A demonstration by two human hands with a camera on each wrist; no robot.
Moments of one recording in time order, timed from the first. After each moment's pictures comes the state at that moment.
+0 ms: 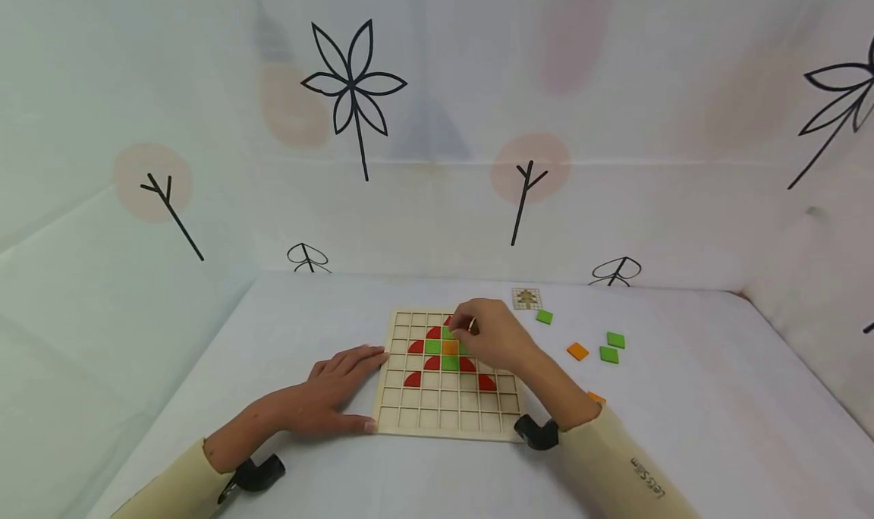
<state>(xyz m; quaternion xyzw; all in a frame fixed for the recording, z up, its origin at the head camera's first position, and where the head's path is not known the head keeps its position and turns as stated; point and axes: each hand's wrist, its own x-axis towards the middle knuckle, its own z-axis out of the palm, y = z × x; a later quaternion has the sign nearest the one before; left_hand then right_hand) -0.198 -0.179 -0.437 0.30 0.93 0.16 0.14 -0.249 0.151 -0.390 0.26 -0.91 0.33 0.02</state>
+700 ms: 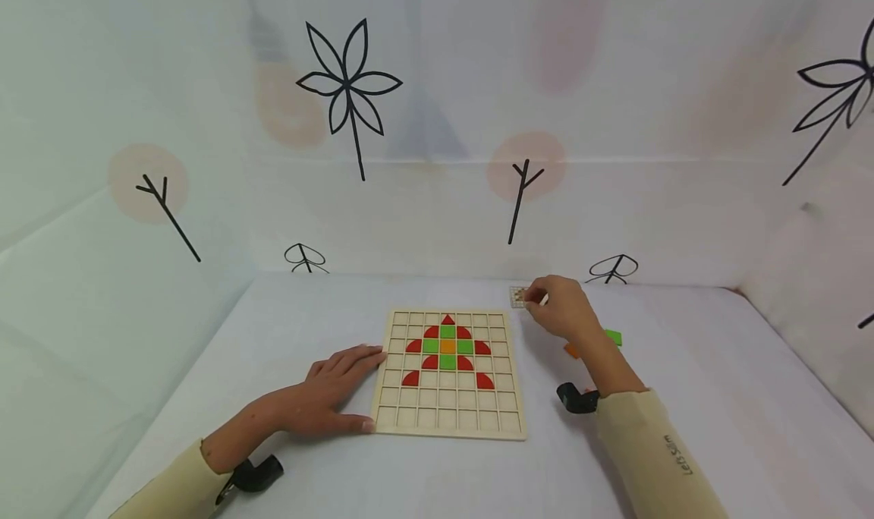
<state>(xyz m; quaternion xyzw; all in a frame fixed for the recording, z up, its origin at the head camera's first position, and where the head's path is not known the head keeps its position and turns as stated) -0.196 -0.179 -0.435 0.31 0.93 0.17 0.14 -0.290 0.250 -0.396 0.13 -0.95 0.27 0.06</state>
